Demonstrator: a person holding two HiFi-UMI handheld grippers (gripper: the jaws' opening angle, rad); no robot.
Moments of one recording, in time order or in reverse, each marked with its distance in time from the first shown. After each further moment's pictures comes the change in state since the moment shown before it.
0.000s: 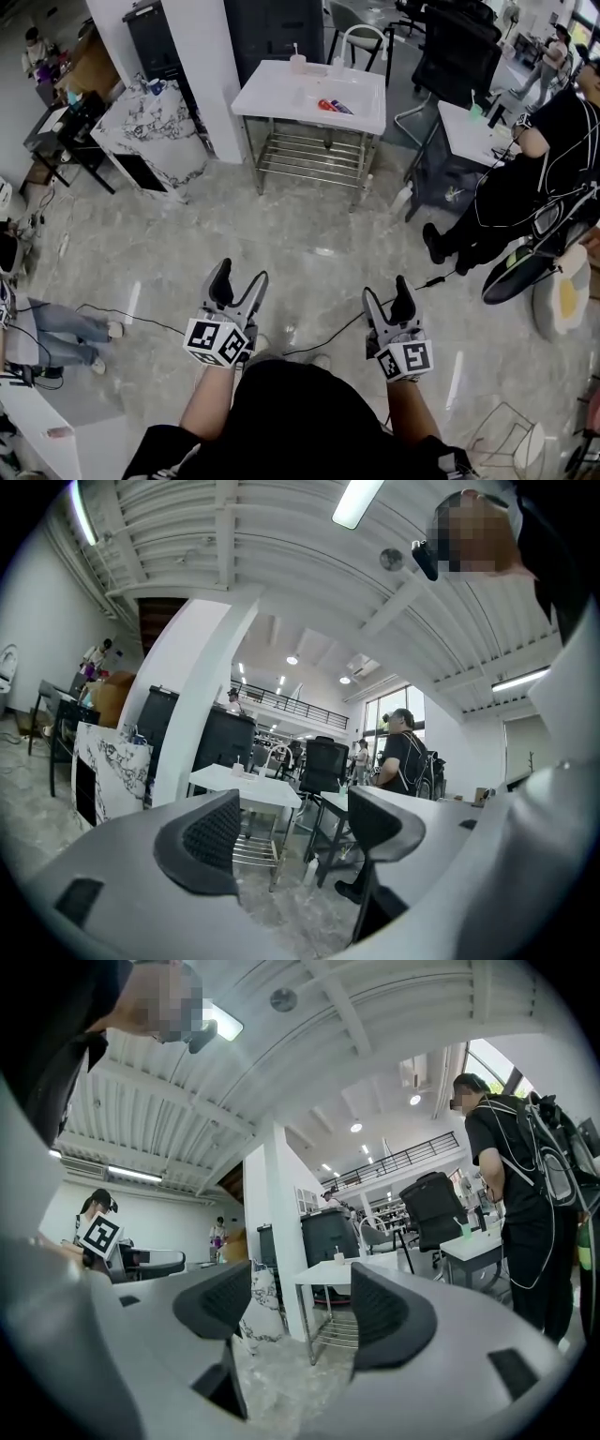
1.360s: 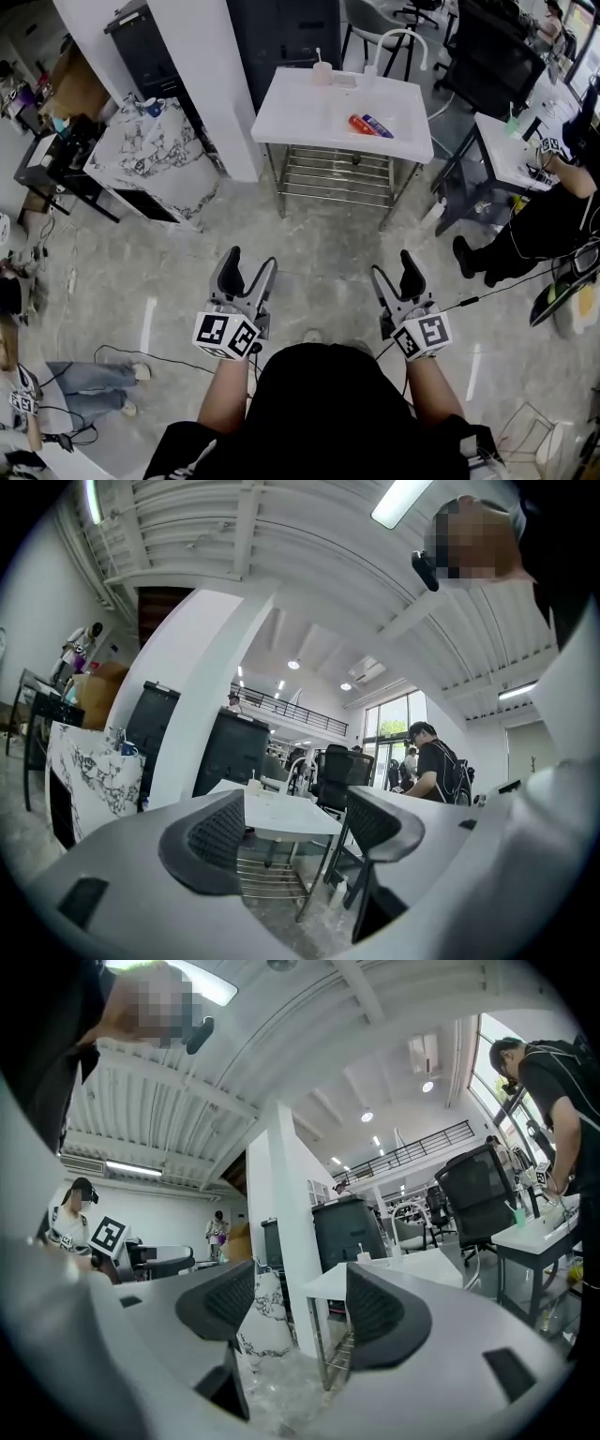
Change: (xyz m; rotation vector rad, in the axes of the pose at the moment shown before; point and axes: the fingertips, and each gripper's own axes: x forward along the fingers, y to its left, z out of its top) left arm 0.167 0.216 0.061 -0.009 -0.041 -0.039; right arm 0.289 0.034 -0.022 -0.014 0.025 0.072
